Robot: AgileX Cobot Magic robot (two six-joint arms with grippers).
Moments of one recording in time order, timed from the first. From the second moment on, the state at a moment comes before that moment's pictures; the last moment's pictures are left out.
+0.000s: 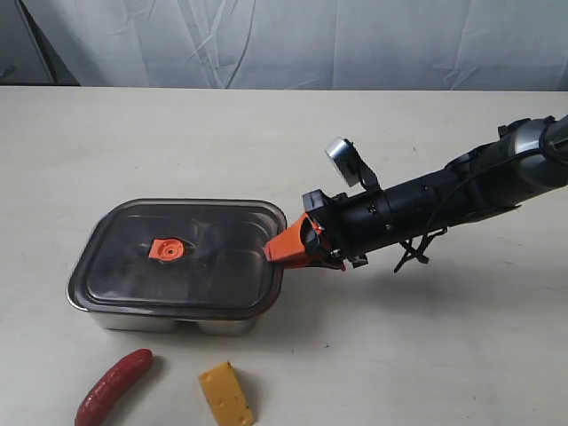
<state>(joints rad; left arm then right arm) -0.01 0.01 -0.01 -0.02 0.20 -0.04 0.29 2.09 -0.94 1.55 1.13 -1.24</state>
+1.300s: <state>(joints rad) -0.01 0.01 -0.01 -0.02 0.20 -0.04 0.29 1.85 -1.03 1.68 1.08 -1.25</state>
